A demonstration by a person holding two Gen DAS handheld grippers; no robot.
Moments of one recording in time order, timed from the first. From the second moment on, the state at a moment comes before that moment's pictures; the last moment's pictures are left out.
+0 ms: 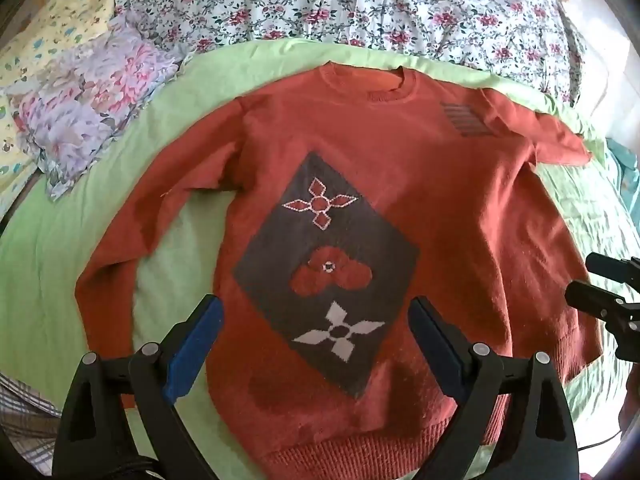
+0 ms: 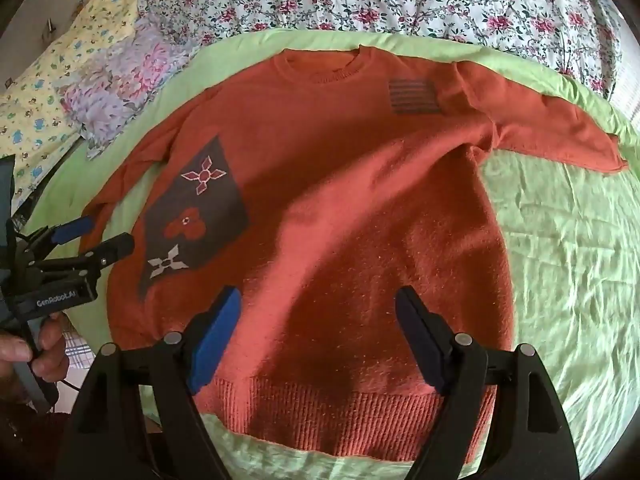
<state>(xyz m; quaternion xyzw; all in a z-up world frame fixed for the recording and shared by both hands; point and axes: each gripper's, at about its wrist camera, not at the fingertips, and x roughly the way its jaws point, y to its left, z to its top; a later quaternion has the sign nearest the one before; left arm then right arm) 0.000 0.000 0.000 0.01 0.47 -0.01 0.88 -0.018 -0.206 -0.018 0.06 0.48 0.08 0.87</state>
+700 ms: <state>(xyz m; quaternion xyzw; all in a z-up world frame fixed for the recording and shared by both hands) 0.000 -0.016 0.003 0.02 0.47 -0.01 0.88 -0.023 -0.215 -0.021 0.07 0.48 0.09 0.87</state>
